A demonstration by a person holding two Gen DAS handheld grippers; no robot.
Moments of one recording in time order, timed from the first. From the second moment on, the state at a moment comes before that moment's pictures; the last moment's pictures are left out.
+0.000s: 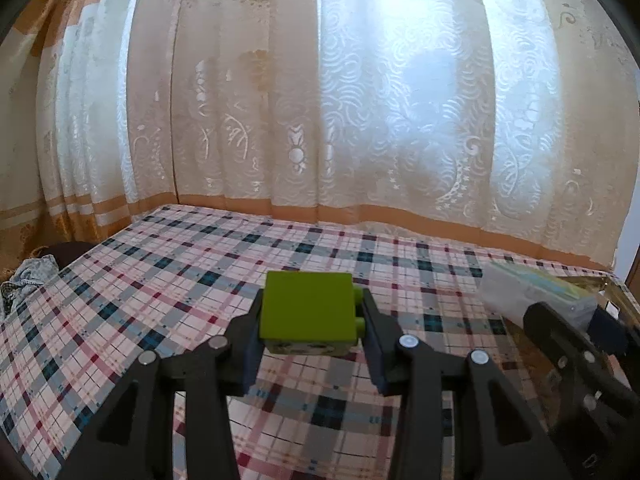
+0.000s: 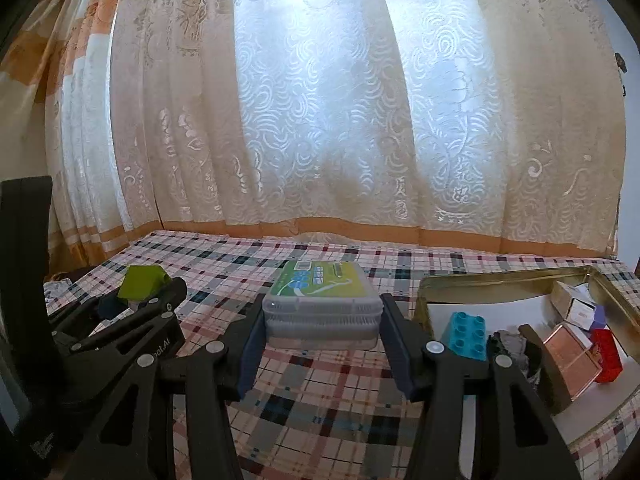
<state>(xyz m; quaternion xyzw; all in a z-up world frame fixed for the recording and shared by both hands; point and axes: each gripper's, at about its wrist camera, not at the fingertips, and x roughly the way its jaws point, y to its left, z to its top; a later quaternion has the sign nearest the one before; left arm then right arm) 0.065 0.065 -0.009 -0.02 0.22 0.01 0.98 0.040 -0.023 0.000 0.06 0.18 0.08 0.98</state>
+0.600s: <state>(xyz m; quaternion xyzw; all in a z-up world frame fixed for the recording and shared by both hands) 0.045 0.042 -0.010 -0.03 0.22 0.00 0.98 0.010 -0.039 0.004 0.04 0.15 0.07 0.99</state>
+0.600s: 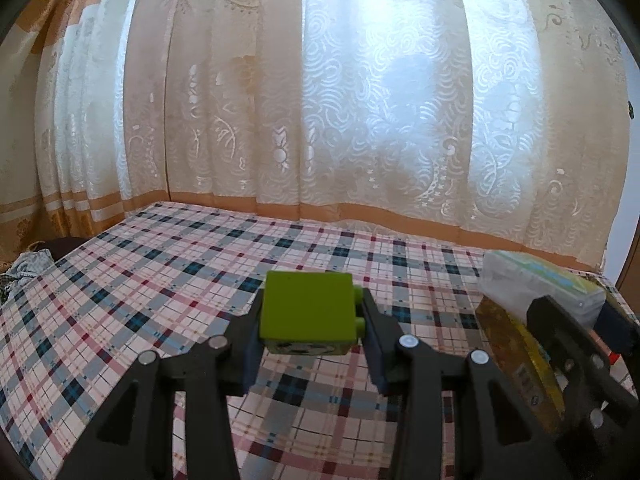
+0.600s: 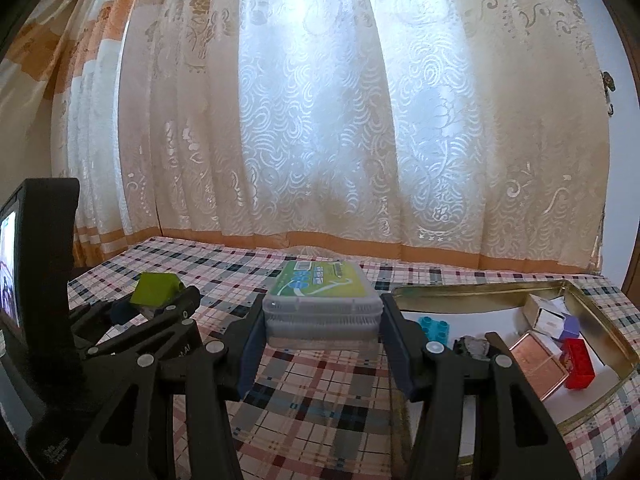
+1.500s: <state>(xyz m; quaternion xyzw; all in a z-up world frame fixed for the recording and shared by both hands) 0.025 -0.018 0.004 -0.03 0.20 -0.04 0.98 -0.019 -0.095 0.007 0.05 0.12 0.03 0.99</state>
